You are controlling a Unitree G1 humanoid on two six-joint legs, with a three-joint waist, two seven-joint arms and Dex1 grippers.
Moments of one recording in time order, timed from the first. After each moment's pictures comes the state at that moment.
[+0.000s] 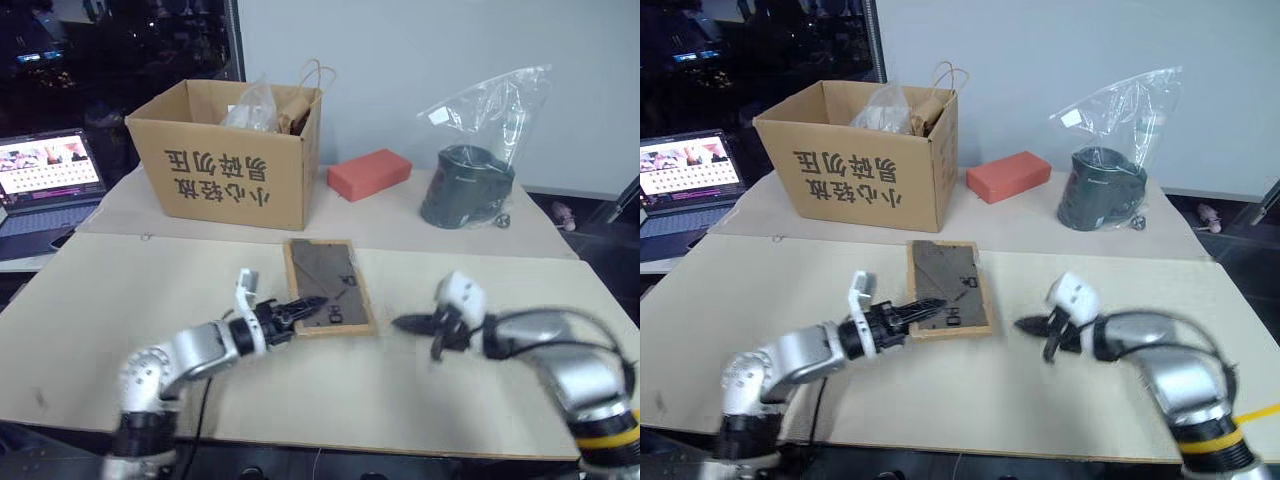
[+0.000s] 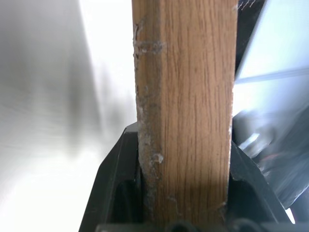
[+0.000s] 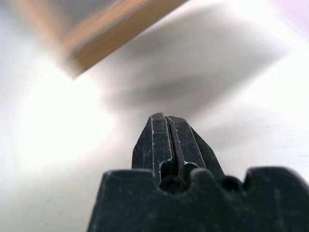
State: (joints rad) left arm -0.38 0.50 0.17 -0.08 -1.91 1.18 0.27; right arm -0.49 -0.81 -0.09 -0.14 0.45 0.68 1.02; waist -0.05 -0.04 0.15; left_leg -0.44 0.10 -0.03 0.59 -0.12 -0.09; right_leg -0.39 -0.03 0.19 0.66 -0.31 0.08
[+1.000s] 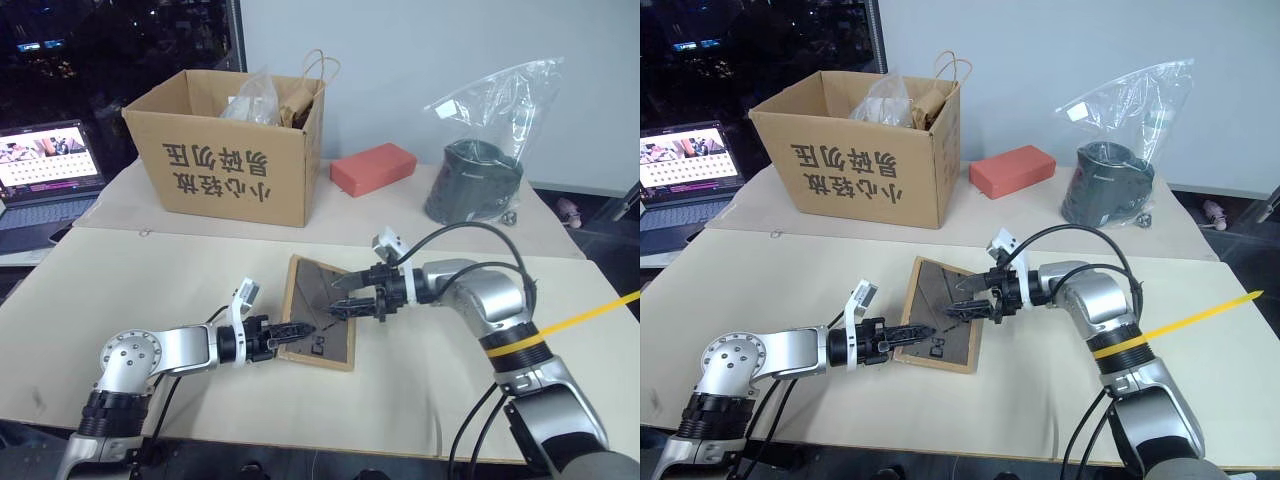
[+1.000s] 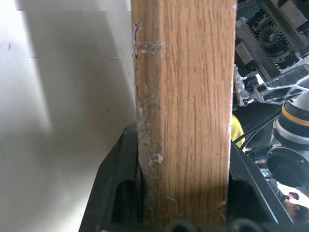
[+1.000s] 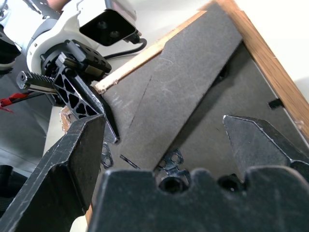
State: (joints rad) left arm -0.40 0.55 0.08 -0.02 -1.59 1.29 -0.04; right arm -0.80 -0.46 0.23 0.17 0.44 0.76 1.13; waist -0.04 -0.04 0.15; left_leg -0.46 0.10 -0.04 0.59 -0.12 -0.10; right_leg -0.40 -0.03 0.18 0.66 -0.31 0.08
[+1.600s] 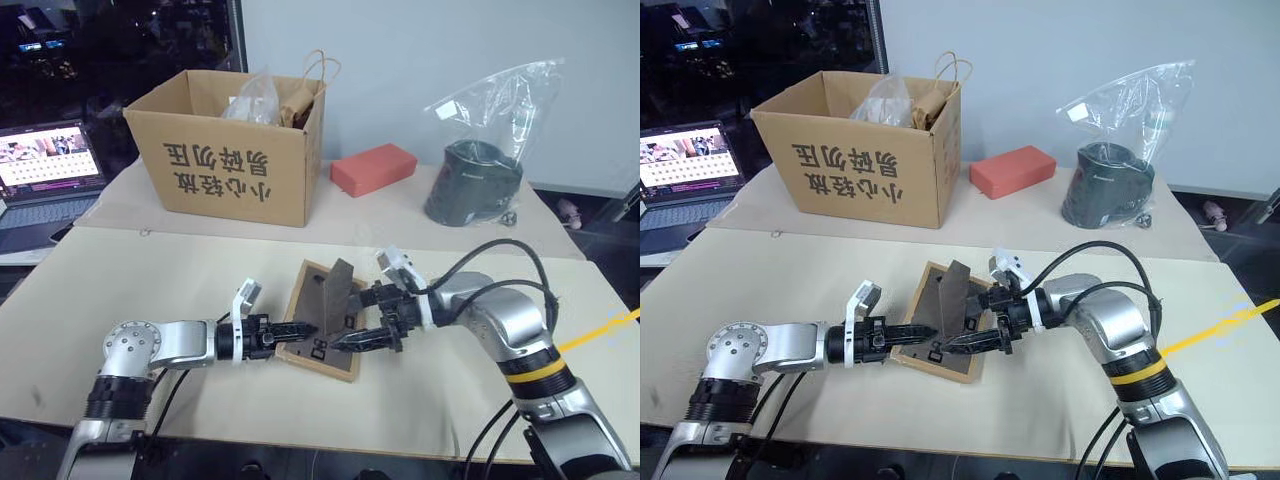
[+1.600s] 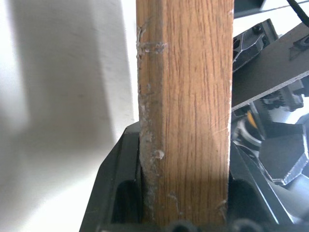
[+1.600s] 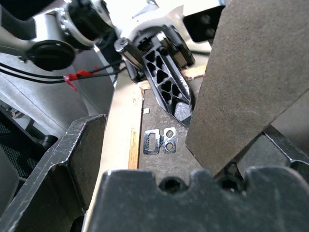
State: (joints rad) left arm -0.50 0.54 0.09 0.18 -1.70 1.41 -0.08; right arm -0.68 -0.56 0.22 -0.08 0.54 0.77 1.27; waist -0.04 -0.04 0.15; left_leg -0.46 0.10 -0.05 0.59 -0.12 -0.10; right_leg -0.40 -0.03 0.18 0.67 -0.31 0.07
